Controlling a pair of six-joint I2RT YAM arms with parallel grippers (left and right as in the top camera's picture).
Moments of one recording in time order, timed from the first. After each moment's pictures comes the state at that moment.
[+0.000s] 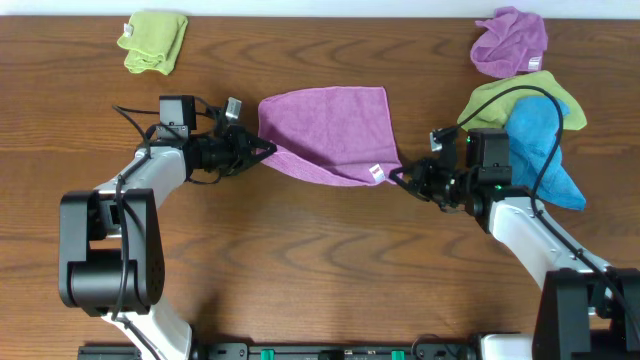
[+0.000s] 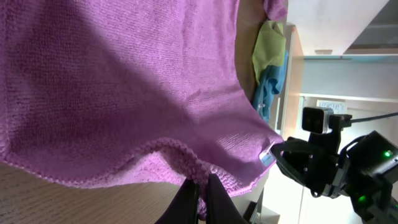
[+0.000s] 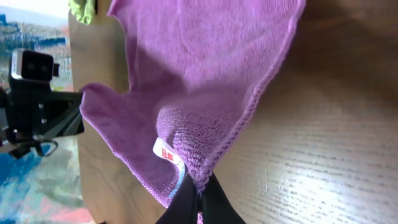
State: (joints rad) left arm 0.01 1.87 1.02 -0.20 1.04 -0.46; right arm 0.06 1.54 0.73 -0.11 -0.73 0.57
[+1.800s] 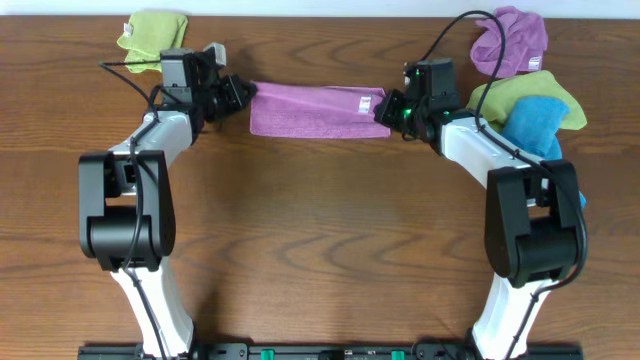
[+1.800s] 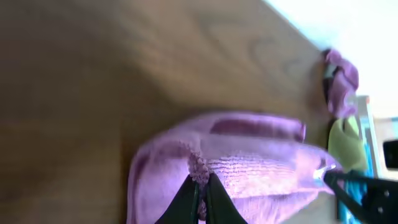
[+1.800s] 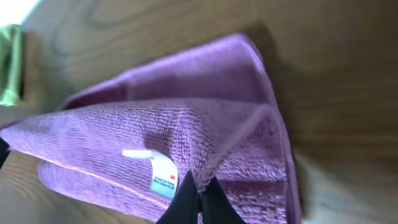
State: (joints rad) left arm 0.01 2.11 1.33 -0.01 0.67 -0.46; right arm 0.19 2.05 1.29 -0.13 -0.37 0.62
